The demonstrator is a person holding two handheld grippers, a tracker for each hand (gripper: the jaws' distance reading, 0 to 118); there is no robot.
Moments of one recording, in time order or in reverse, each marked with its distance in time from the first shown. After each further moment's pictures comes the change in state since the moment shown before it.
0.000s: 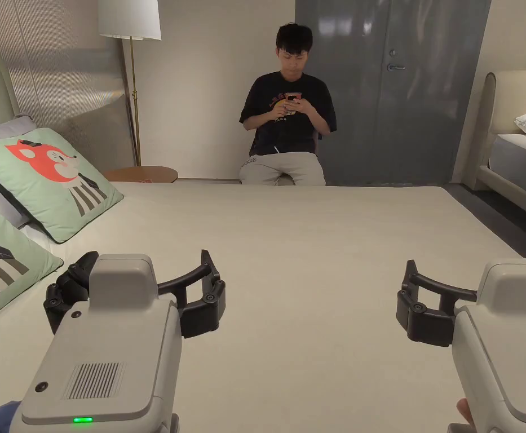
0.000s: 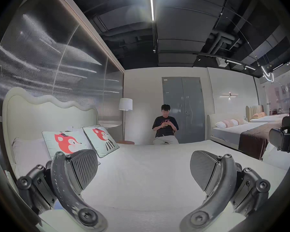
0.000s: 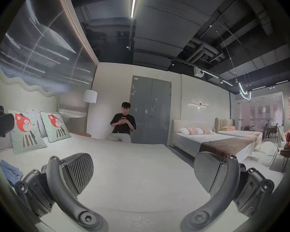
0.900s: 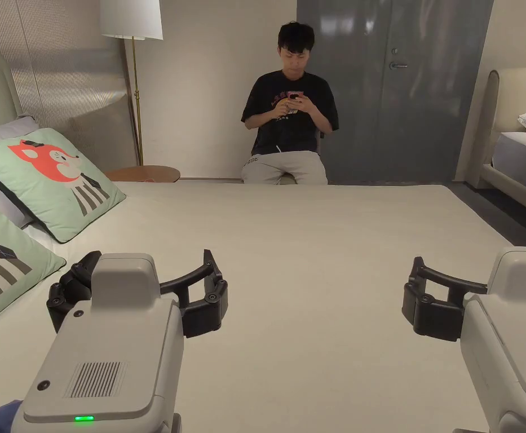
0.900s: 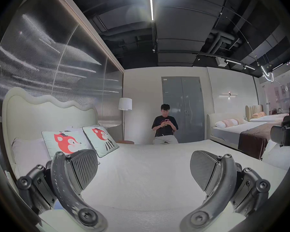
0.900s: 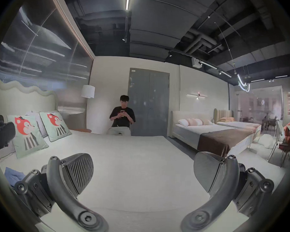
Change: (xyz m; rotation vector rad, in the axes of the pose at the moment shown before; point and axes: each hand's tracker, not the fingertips) left arm 0.001 0.001 0.001 -0.004 -0.004 -0.001; right arm 0.003 0.014 0.002 -0.083 -0.019 -0.047
